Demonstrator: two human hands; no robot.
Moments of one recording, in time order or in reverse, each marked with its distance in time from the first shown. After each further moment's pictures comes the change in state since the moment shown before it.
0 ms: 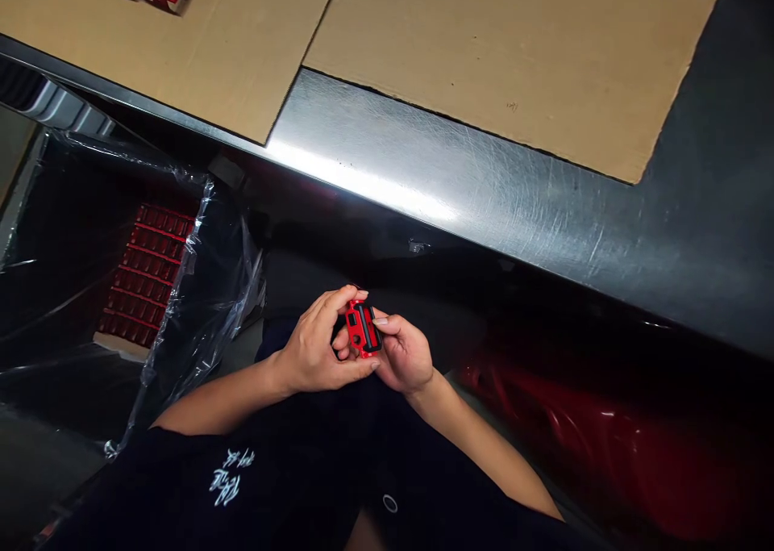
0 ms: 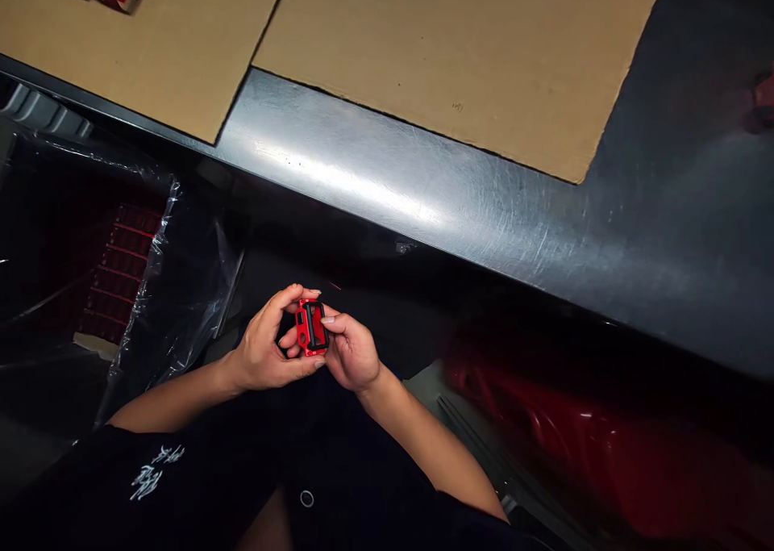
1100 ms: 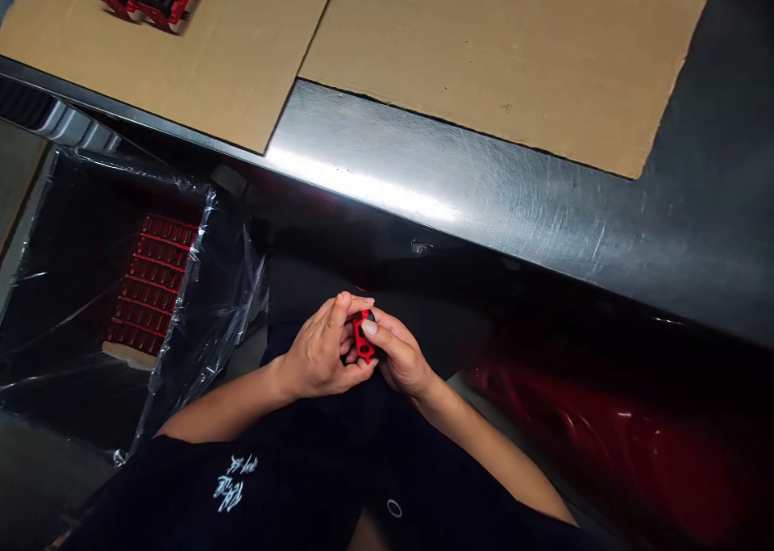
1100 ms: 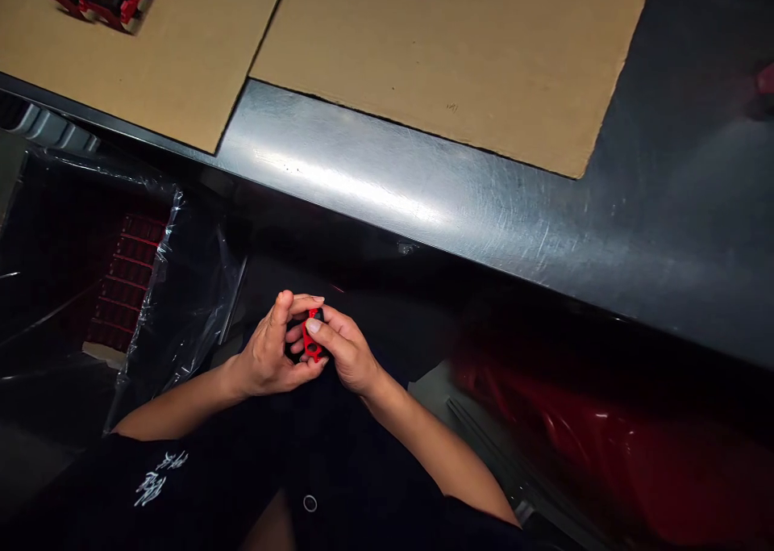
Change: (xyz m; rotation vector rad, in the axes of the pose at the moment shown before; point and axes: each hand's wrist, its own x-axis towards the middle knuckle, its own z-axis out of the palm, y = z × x) left_hand 0.001 -0.005 0.006 0.118 0.042 0.211; right_hand 0.001 0.004 -0.004 -0.262 0.015 -0.170
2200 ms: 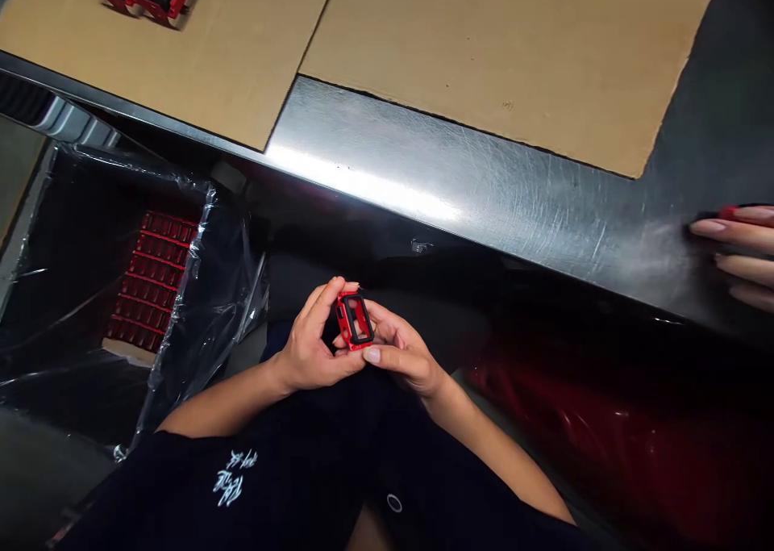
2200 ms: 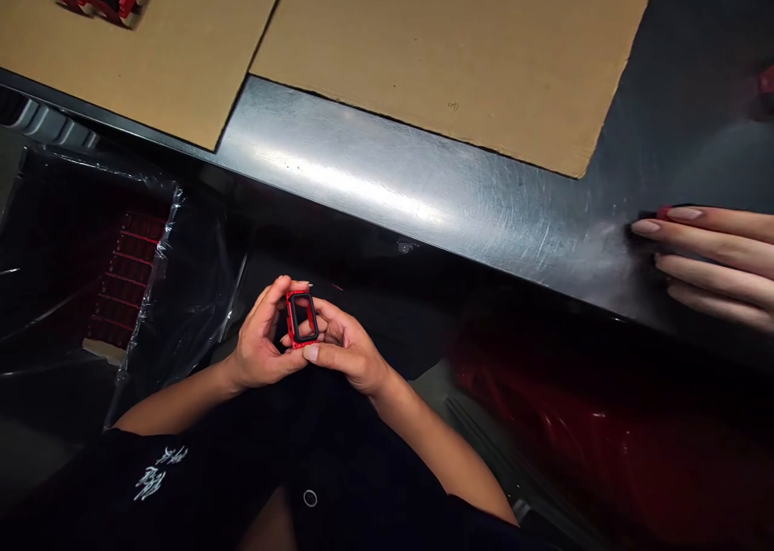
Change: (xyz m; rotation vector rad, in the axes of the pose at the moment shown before) left_hand -0.003 -0.001 -0.007 -0.227 0.061 -0.250; right_hand -0.008 -0.018 0.002 0.055 -0.109 0.014
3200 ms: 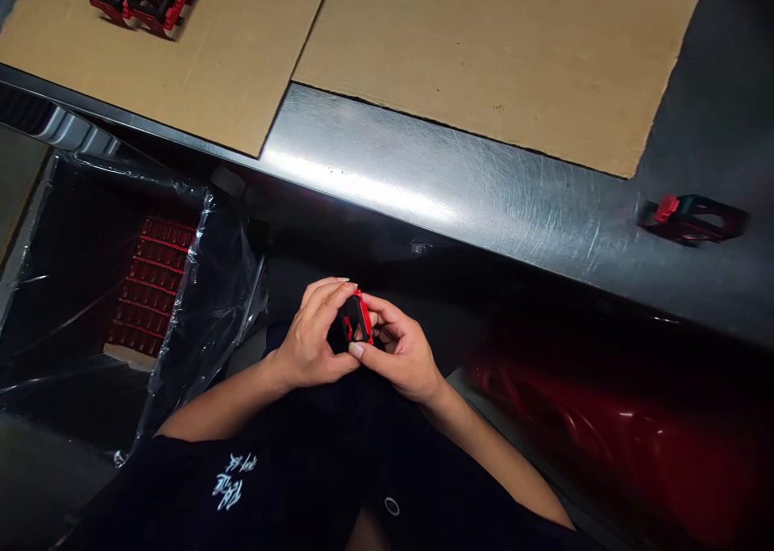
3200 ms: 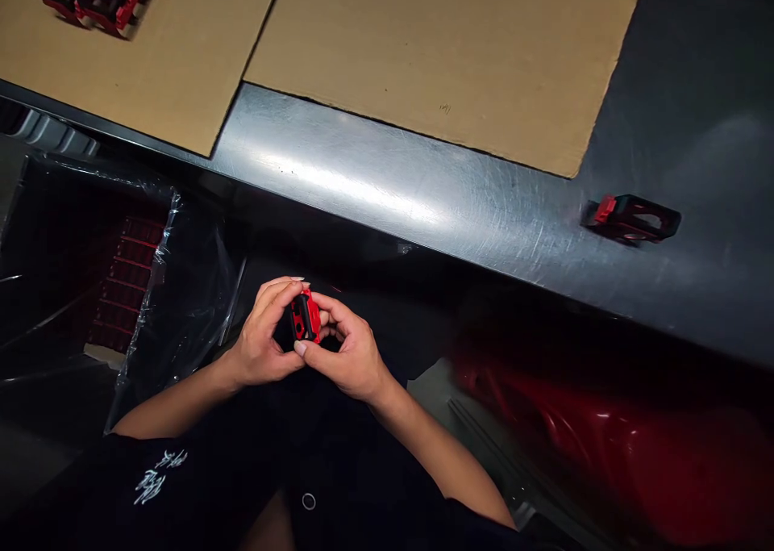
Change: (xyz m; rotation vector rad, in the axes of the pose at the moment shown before) left_hand 0.014 0.000 -0.003 0.224 -0.097 0.070; right_hand -0.002 0.002 -0.001 -0.463 0.254 -0.253
